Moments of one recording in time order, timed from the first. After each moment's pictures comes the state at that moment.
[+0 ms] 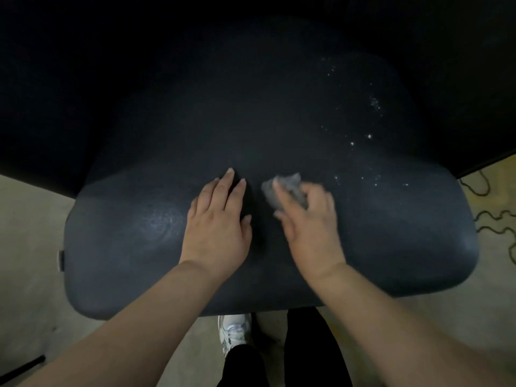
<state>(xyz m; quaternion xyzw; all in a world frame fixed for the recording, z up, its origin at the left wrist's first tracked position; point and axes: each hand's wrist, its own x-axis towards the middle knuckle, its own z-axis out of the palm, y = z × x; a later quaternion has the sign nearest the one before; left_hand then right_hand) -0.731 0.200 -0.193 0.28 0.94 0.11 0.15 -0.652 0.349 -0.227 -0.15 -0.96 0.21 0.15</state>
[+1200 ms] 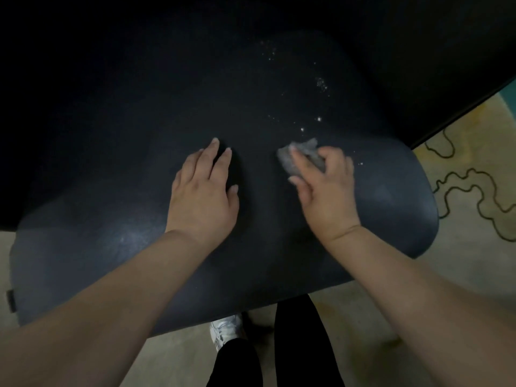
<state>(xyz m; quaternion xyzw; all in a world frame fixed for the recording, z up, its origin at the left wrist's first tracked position) -0.755 0.267 -0.188 0.33 0.92 0.10 0.15 -0.639 0.440 -0.223 -0.23 -0.95 0.16 0.14</state>
